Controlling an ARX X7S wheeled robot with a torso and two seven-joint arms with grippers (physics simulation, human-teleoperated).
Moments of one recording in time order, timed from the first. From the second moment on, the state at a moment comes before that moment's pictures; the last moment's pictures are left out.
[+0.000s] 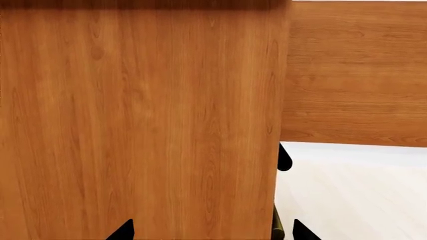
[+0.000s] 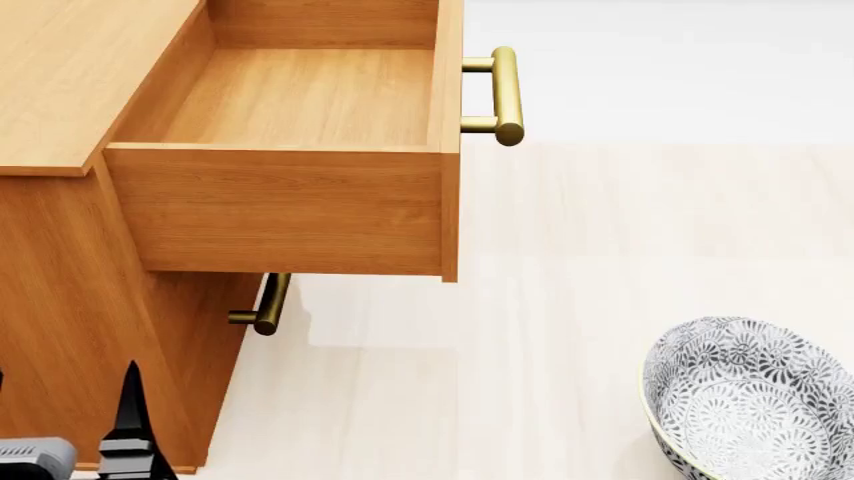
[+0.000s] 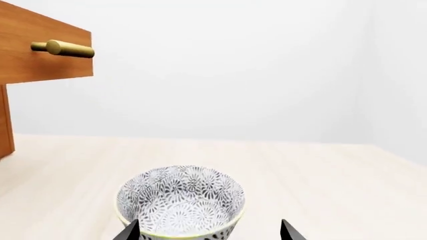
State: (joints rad) left arm -0.05 -0.27 0.15 0.40 -0.28 -0.26 -0.32; right arm -0.47 0.39 0.50 -0.32 0.51 -0.11 -0.21
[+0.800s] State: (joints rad) left arm -0.05 -0.29 0.15 0.40 -0.29 -0.25 -0.34; right arm -0.52 0.31 0.51 -0.20 0.49 -0.23 -0.27
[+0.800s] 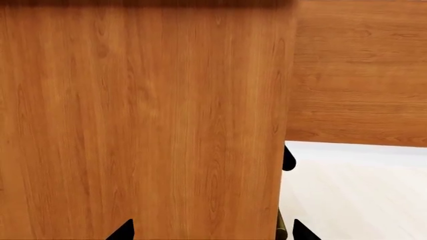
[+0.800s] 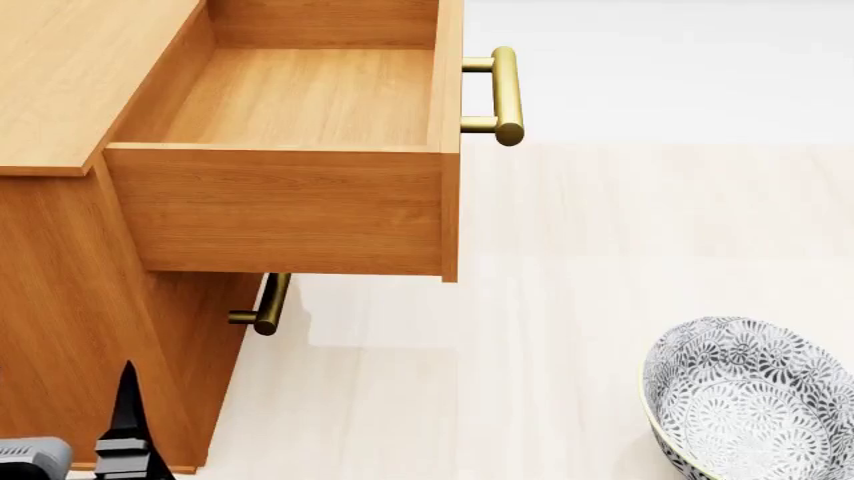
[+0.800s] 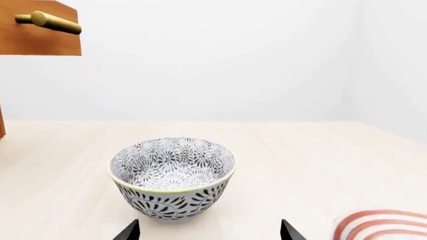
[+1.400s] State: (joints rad) left arm -0.05 -0.29 0.16 0.38 -0.30 -0.24 -0.35; right arm -0.50 0.29 0.48 -0.14 0.45 -0.25 -0.27
